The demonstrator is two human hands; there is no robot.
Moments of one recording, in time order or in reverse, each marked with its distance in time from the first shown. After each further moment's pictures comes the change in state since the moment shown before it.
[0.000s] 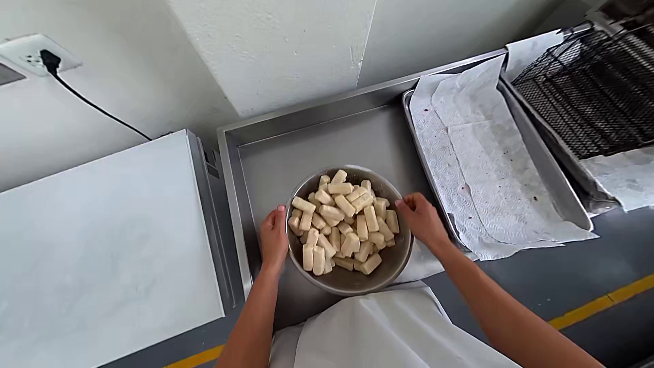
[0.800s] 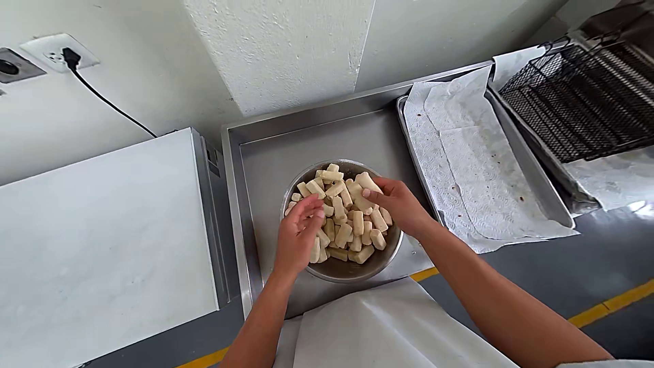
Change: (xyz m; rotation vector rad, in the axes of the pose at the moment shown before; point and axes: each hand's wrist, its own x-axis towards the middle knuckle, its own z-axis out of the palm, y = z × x) left_hand -0.078 0.081 0.003 -0.141 -0.382 0.268; right_hand -0.029 -0.090 -0.008 0.437 -0.356 -0.320
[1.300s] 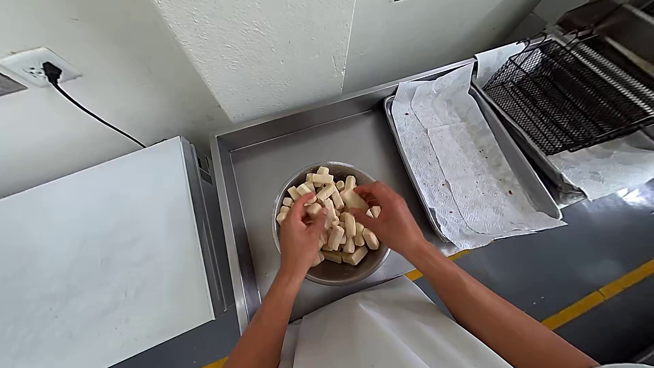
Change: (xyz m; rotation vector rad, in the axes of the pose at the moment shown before) left_hand 0.013 0.008 0.028 0.151 0.104 -0.059; right_hand -0.029 -0.007 0.013 -0.431 0.181 -0.249
